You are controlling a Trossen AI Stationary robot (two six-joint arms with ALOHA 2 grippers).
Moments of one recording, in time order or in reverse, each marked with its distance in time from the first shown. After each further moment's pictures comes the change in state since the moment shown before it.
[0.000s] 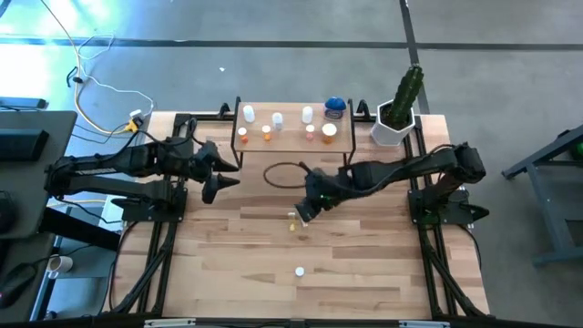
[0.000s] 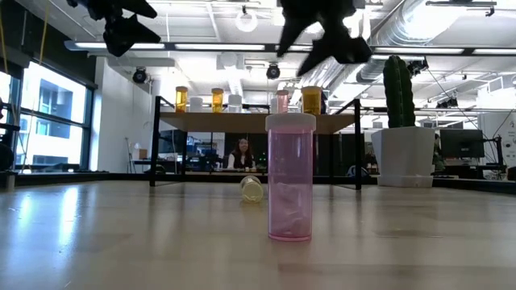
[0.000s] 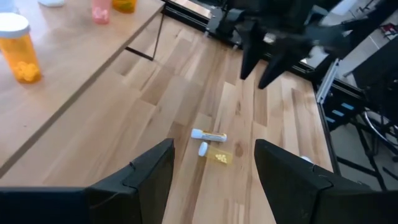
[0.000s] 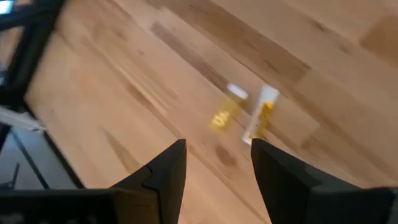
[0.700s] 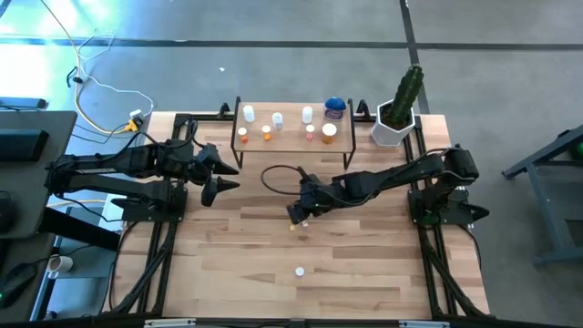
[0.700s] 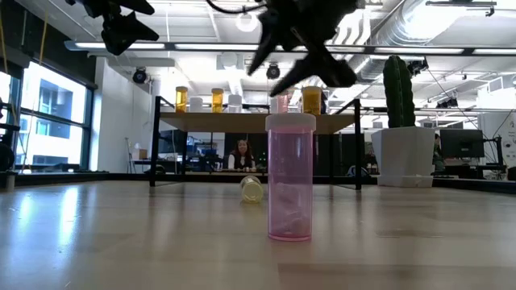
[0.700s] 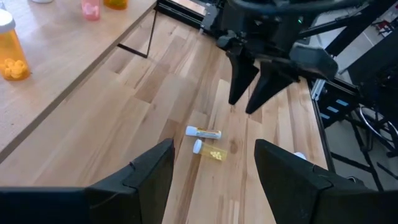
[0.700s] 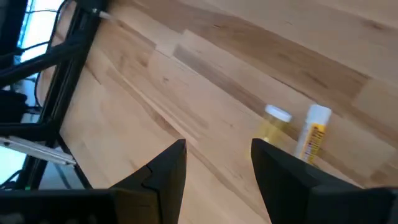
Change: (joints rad) left arm -0.034 0.001 0.000 -0.002 -0.012 -0.014; right arm 0.027 0.075 -0.077 0.280 0.055 0.117
